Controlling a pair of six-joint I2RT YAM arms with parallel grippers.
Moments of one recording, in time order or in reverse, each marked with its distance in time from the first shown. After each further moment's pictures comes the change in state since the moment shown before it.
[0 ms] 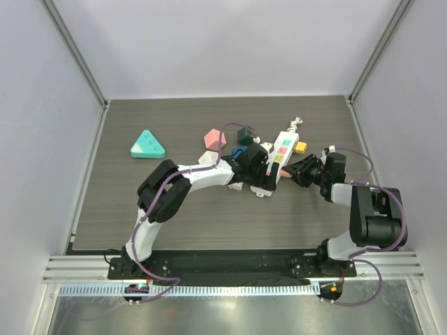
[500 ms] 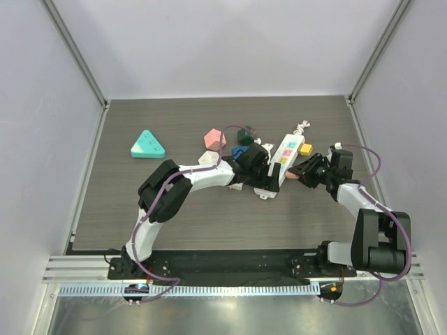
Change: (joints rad) left arm -0.008 0.006 -0.002 0.022 0.067 -0.057; right arm -0.009 -0.219 0.084 -0.415 0.106 -0.146
